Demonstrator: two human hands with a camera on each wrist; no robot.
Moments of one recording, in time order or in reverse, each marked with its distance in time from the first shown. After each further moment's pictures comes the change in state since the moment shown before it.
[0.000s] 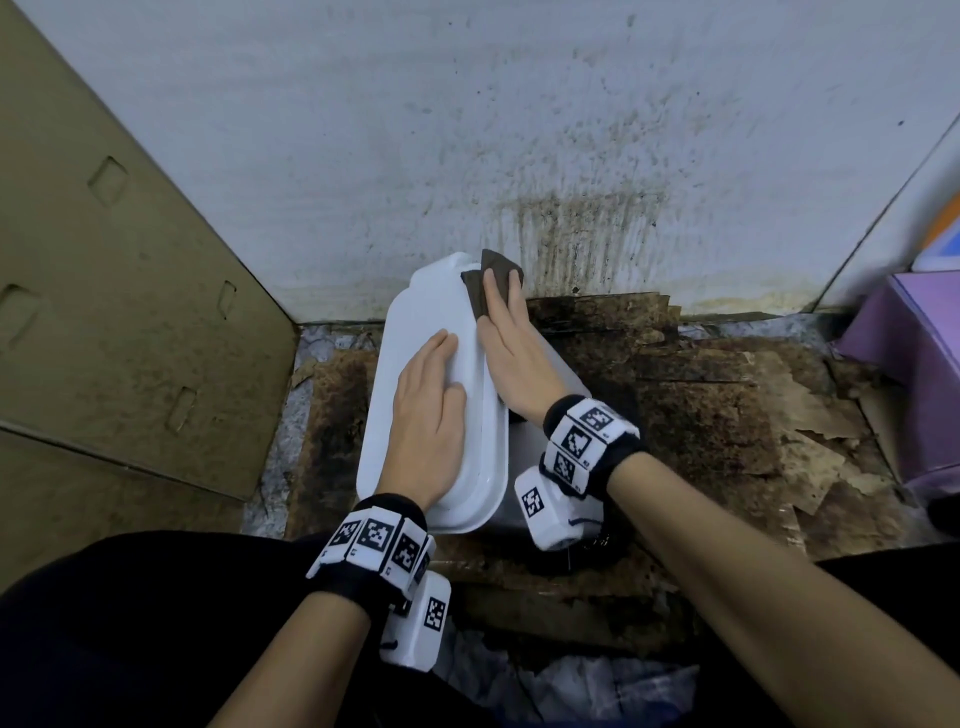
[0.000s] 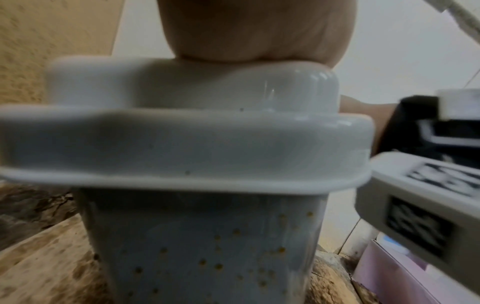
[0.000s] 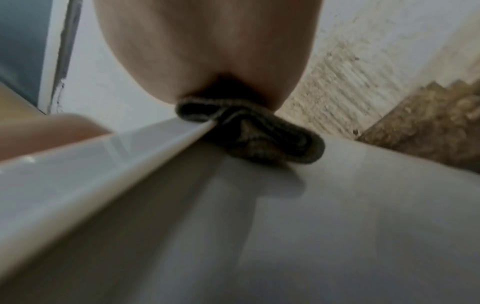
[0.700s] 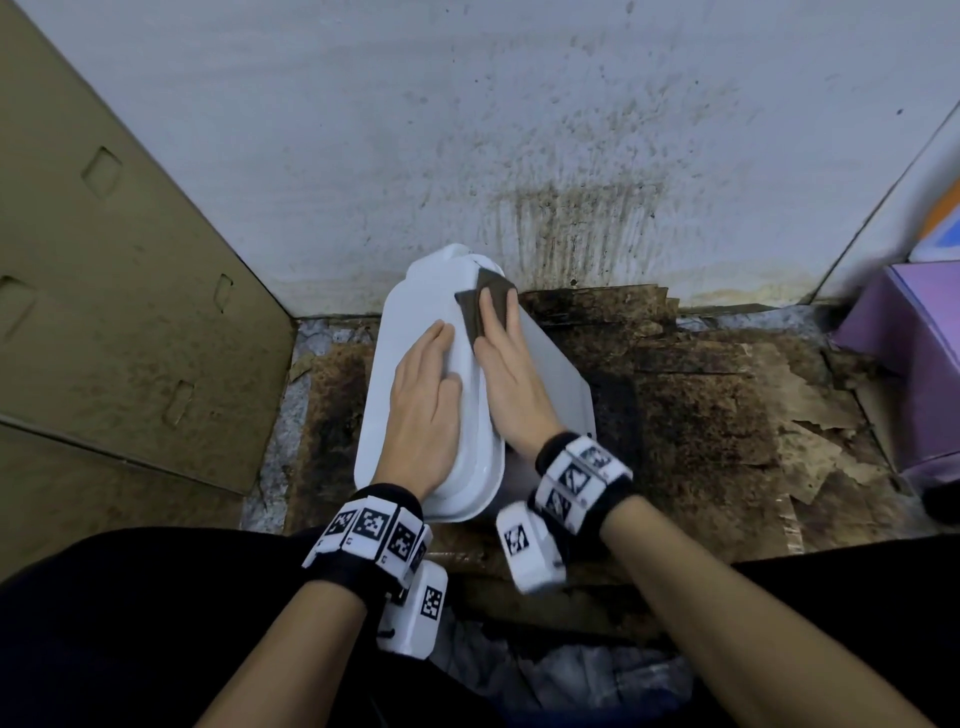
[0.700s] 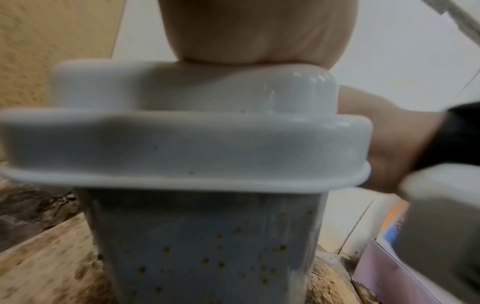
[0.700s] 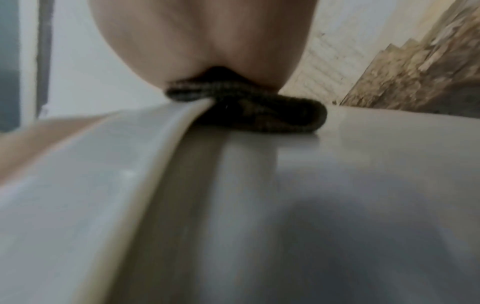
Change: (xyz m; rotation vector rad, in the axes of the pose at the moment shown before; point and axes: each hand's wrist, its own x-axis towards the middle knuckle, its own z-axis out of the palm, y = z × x) left_hand 0.001 -0.002 -0.003 -0.011 -0.033 -0.017; right_hand -0.041 -0.012 0.019 0.118 0.085 0.025
